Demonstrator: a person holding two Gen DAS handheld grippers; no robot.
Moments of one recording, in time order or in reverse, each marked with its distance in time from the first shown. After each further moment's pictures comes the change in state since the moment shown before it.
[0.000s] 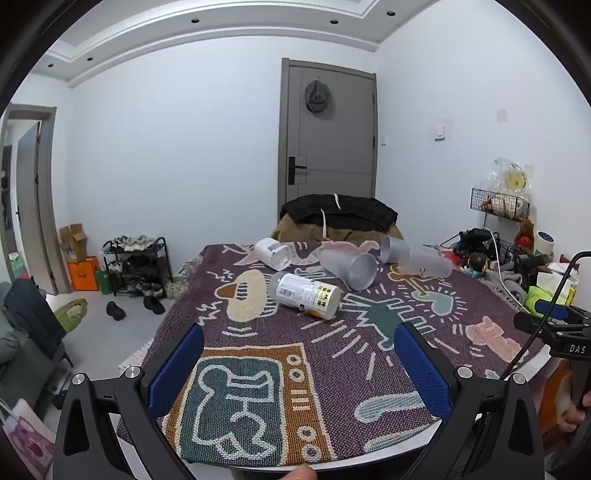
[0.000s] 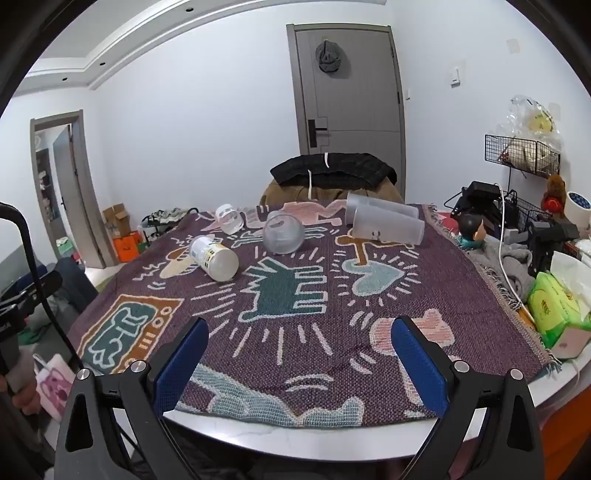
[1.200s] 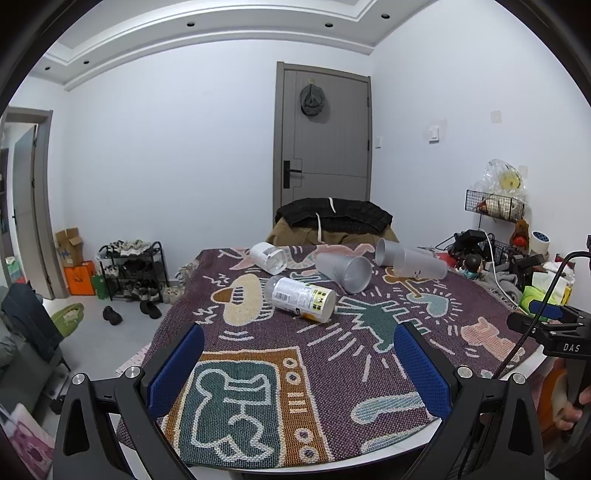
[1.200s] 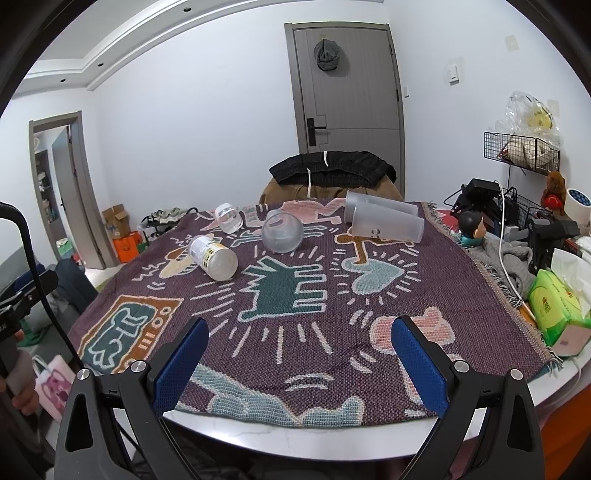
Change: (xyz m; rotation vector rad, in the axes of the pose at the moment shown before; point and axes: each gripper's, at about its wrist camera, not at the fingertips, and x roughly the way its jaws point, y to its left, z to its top) left arm -0.004 -0.001 0.002 0.004 -0.023 -0.020; right arm 0.000 -0.001 -0.001 0.001 -0.004 0.000
